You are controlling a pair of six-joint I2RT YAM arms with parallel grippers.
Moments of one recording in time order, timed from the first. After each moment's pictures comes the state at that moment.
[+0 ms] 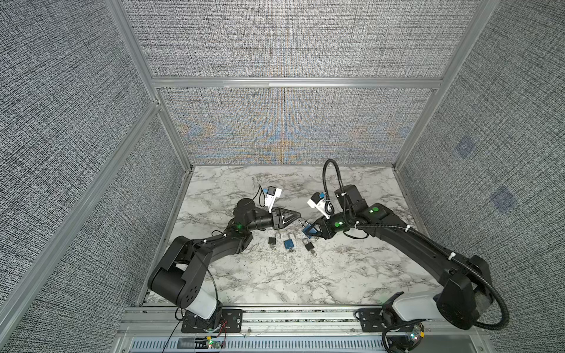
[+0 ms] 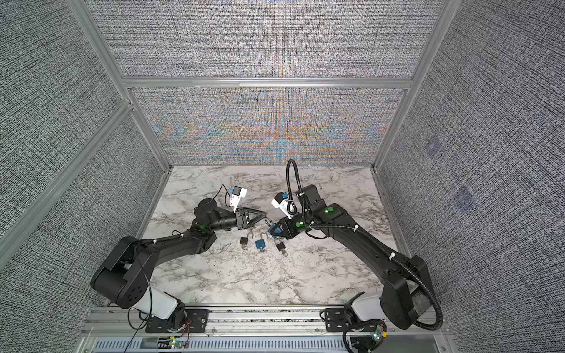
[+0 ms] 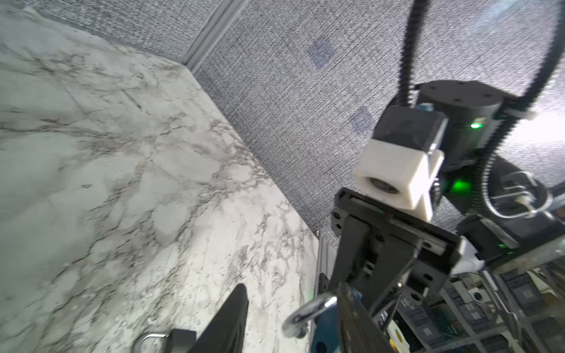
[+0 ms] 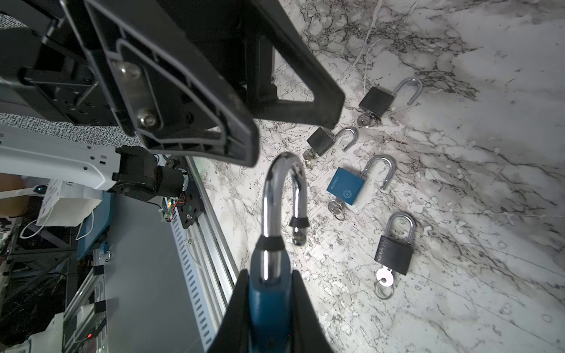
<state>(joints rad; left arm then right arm) -0.50 1.57 0.66 0.92 0.95 -0.86 0.56 1.39 1.13 -0.64 -0.68 0.09</state>
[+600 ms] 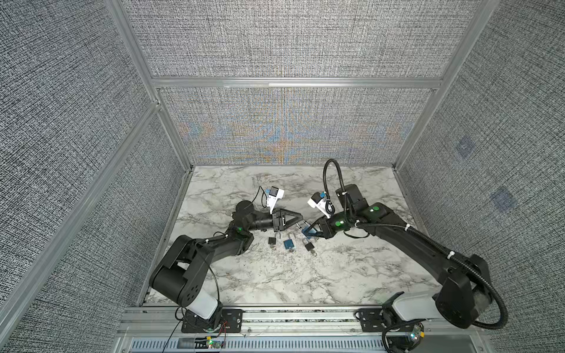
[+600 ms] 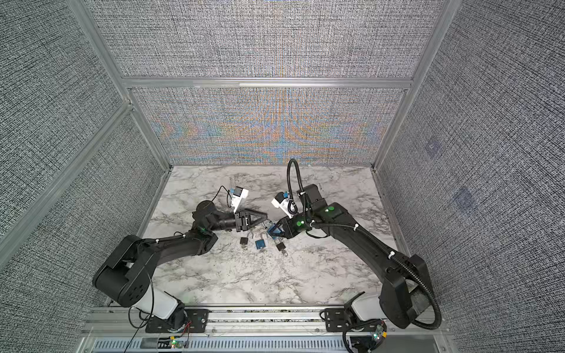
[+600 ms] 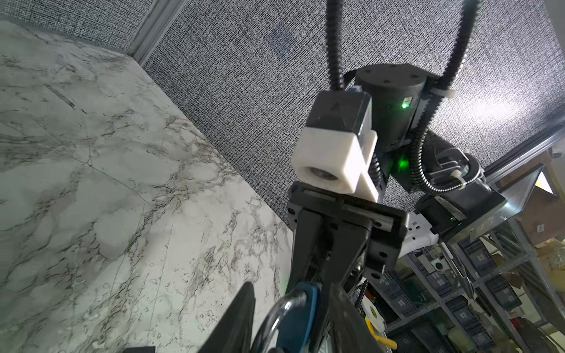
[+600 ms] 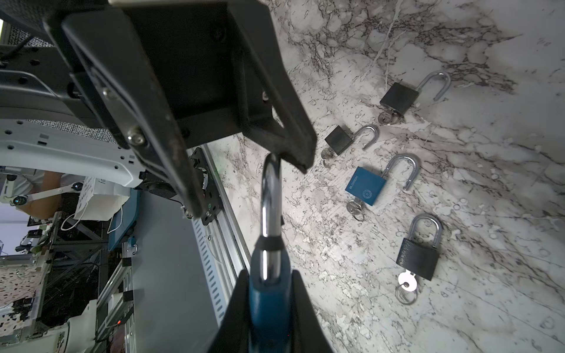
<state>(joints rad) -0.52 1.56 0.65 0.97 1.02 -0.88 0.54 1.40 1.13 -0.64 -0.75 0.12</state>
